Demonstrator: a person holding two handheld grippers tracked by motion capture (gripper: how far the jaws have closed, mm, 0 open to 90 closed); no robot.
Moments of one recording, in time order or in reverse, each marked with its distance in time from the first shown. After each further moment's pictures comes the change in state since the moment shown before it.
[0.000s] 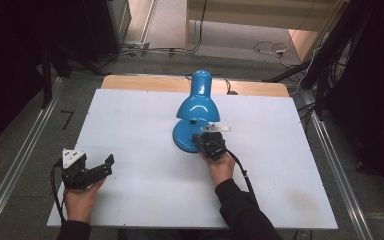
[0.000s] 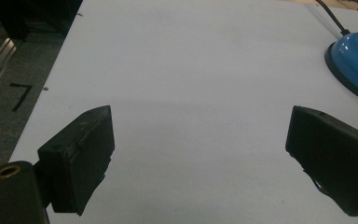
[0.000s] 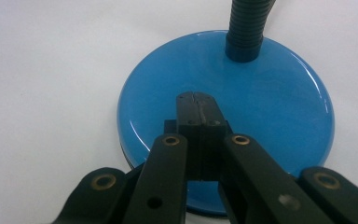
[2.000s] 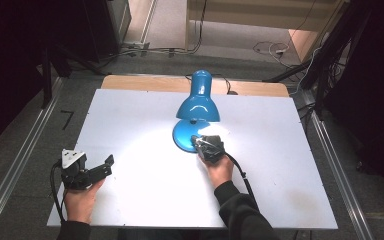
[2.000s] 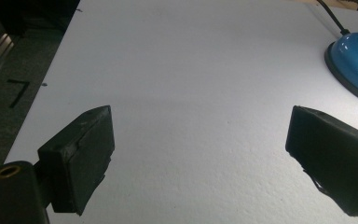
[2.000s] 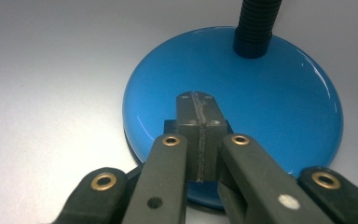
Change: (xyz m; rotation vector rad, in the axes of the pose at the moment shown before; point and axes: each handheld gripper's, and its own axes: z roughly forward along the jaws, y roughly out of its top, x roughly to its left) left arm 0.001 -0.001 0.000 0.007 -0.007 -0.015; right arm 0.006 -0.005 0.001 -0.004 -0.013 -0.032
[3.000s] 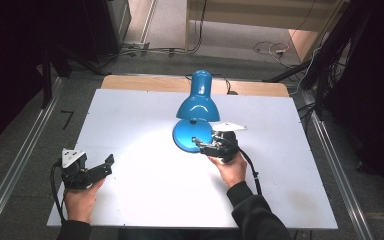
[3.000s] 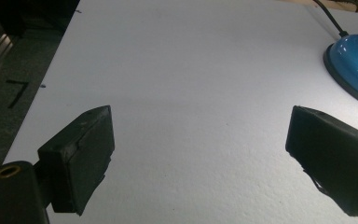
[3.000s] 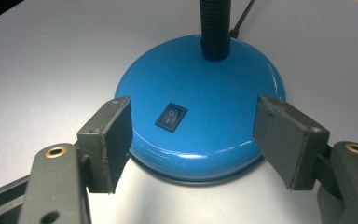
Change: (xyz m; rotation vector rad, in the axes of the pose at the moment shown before) left arm -0.001 0.001 0.000 -0.001 0.000 -0.002; right arm -0.029 0.005 -0.033 0.004 0.044 0.062
